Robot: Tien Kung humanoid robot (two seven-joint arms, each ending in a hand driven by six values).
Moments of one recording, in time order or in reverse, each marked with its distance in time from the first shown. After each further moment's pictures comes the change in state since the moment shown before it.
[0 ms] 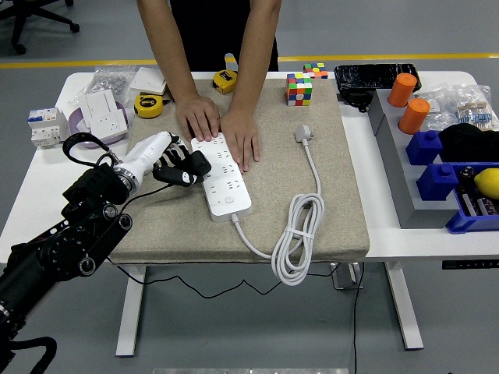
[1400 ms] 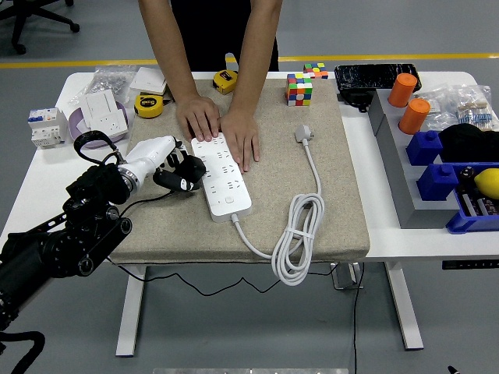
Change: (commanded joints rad) left arm -0.060 0.047 0.164 0.048 0.058 0.034 -0.005; right arm 0.010 -0.005 -0.006 0.000 0.024 0.011 0.011
